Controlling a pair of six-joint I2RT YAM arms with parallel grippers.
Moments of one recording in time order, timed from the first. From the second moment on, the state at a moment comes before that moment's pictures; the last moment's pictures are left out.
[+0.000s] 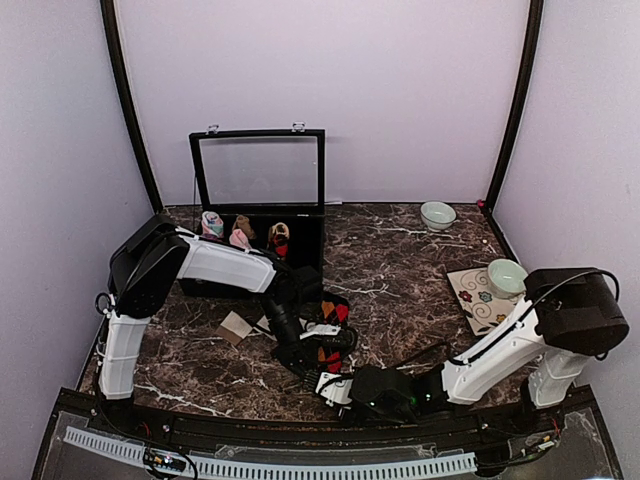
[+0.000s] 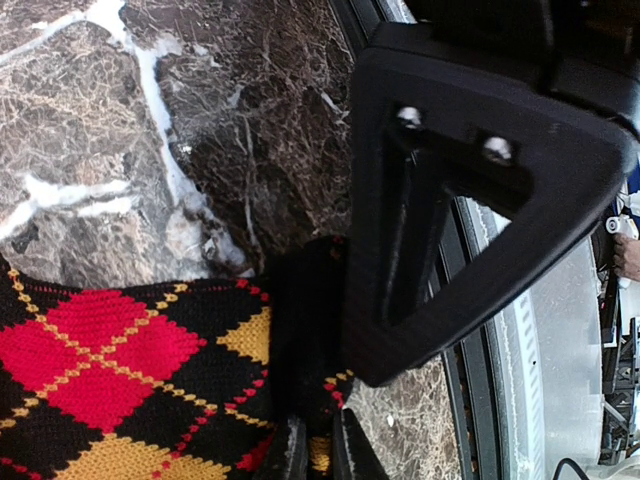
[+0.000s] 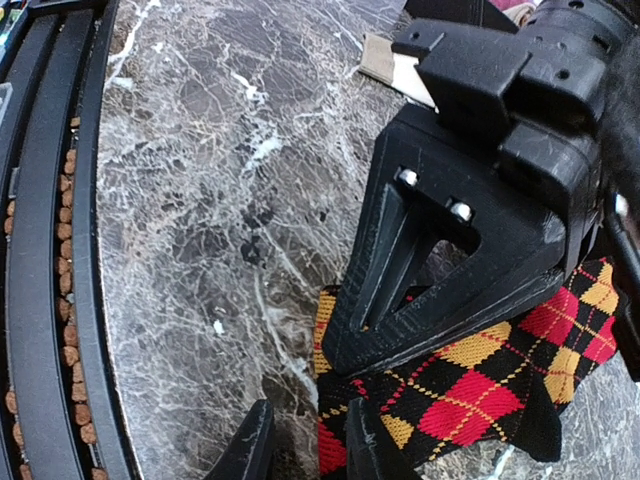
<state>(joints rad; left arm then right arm) -0.89 2.19 1.45 -0.94 0.85 0.83 1.49 1.76 0.61 0.53 0.37 -0.11</state>
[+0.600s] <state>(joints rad) -0.88 2.19 1.47 -0.97 0.83 0.86 1.48 1.80 0.59 0.59 0.40 -0.10</state>
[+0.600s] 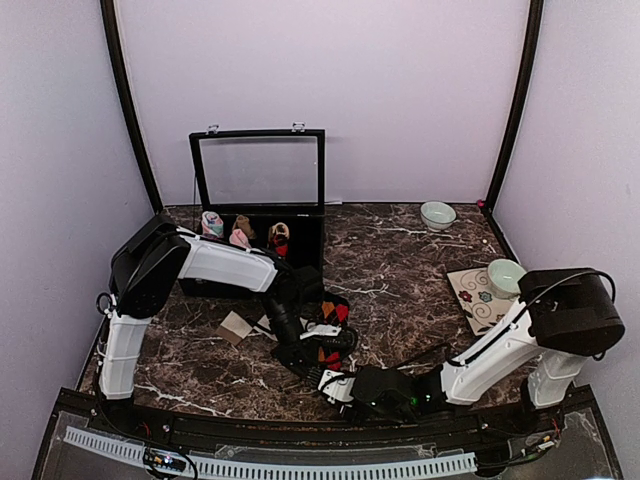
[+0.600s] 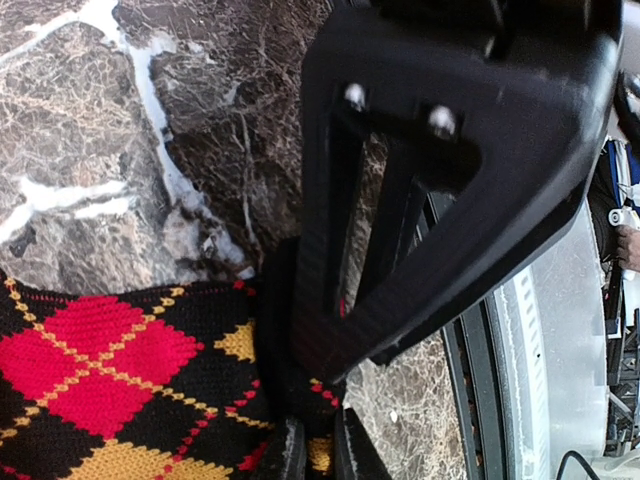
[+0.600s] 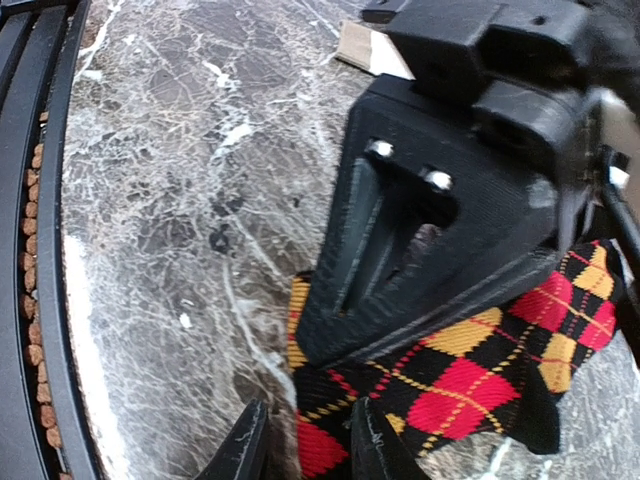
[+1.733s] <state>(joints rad) -0.76 1.88 1.17 -0.76 0.68 0.73 1.39 1.78 0.51 0.66 0.26 0.16</state>
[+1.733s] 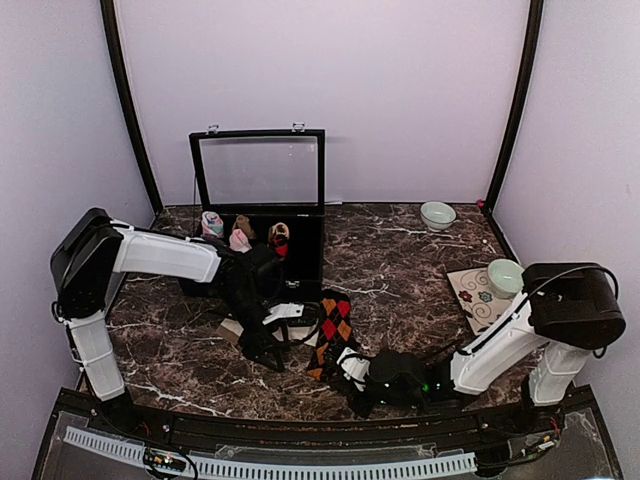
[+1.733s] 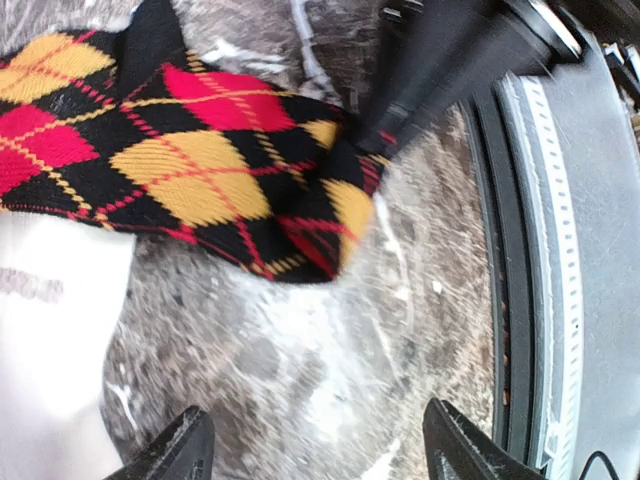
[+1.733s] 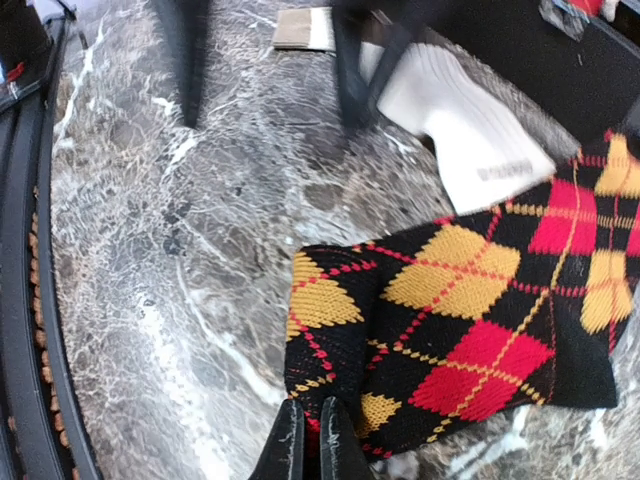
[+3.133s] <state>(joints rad) -1.04 1.79 1.01 -0.32 0.37 0.95 0.98 1.90 0.60 0.60 -0.66 0.71</state>
